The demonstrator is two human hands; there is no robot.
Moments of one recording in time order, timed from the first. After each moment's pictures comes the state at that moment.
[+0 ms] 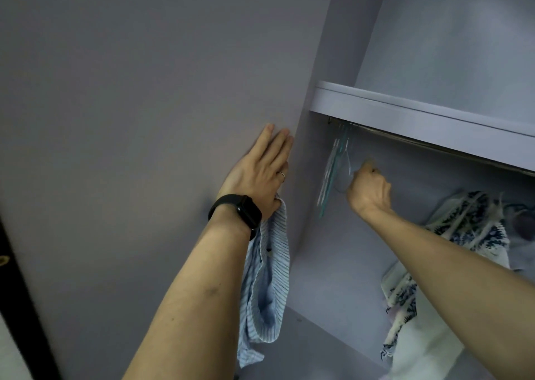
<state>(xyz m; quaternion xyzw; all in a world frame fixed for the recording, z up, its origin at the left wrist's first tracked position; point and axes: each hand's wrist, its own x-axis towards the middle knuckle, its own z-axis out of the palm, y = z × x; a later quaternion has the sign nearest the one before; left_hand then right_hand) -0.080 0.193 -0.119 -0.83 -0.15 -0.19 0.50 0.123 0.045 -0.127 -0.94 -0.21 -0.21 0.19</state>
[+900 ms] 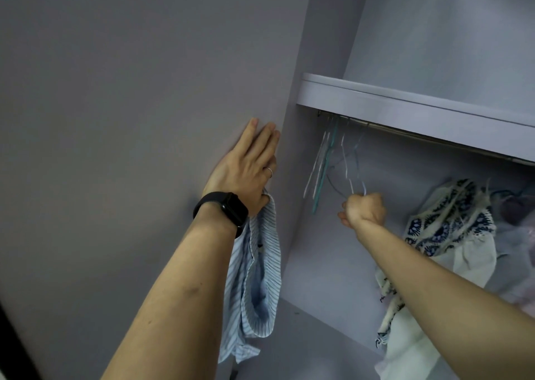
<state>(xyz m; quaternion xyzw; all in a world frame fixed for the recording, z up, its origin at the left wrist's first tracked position) -0.080 0.195 -0.120 -0.83 -0.15 -0.18 0.50 0.127 0.029 -0.175 -0.84 0.00 -0.05 0.54</state>
